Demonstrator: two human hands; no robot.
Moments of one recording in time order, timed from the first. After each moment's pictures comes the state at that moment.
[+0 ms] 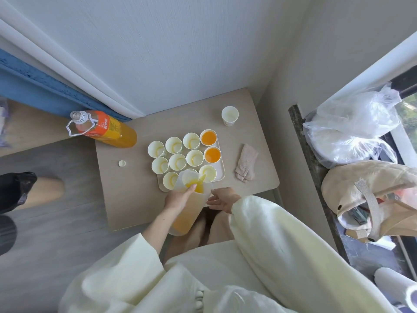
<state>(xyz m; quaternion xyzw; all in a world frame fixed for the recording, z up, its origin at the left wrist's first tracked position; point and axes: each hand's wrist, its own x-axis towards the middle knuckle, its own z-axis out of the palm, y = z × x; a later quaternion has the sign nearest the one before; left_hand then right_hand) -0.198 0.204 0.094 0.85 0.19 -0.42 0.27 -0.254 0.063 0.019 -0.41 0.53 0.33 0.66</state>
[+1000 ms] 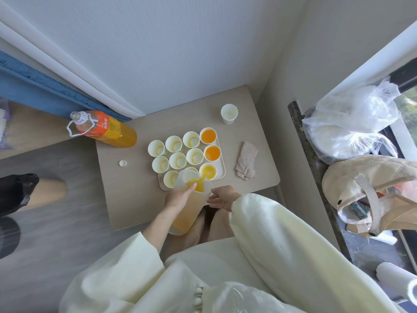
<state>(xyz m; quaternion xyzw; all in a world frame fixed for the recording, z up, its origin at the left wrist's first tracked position) -0.201 0.211 0.082 0.85 0.18 -0.41 0.28 -0.256 0.064 0.018 -0.40 0.53 0.33 0.67</state>
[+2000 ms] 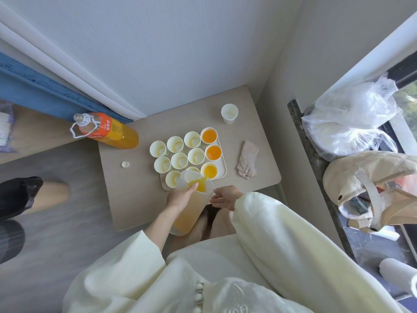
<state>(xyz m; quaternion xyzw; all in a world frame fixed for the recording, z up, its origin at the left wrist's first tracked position) -0.201 0.213 0.082 0.85 0.18 -0.42 0.27 -0.262 0.062 0.027 -0.40 0.53 0.33 0.67</state>
